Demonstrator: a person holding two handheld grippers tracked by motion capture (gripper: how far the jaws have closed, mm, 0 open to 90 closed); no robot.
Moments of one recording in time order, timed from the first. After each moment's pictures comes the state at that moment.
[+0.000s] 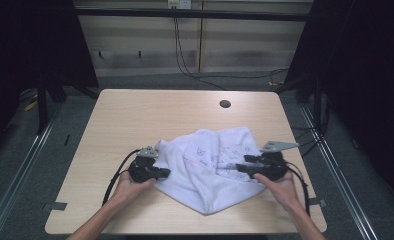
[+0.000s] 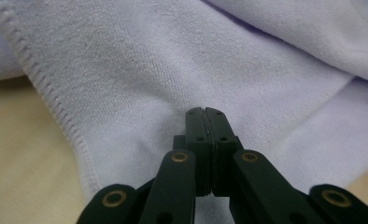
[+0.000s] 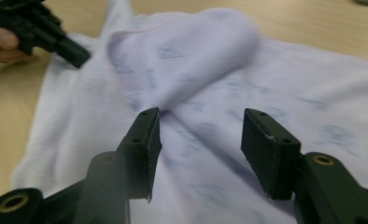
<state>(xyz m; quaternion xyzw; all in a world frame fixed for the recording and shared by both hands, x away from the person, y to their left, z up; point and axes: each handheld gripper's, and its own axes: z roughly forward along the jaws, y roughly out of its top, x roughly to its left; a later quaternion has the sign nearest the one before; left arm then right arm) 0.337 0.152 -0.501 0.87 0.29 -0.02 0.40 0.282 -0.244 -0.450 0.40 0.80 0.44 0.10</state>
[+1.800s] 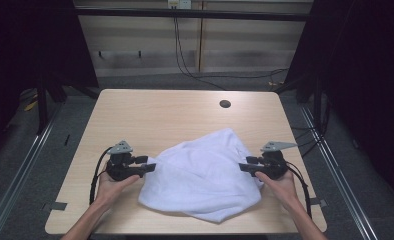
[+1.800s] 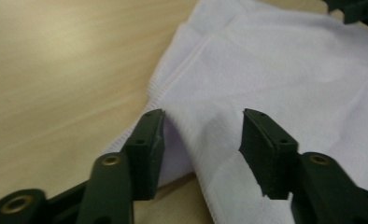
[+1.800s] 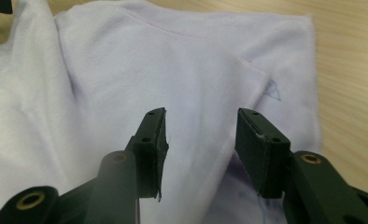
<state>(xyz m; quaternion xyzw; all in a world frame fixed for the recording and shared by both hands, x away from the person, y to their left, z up) 0.334 0.199 -0.482 0.83 0.34 0.03 0.45 0.299 -0.260 -0.470 0.43 0.80 0.41 0.11</state>
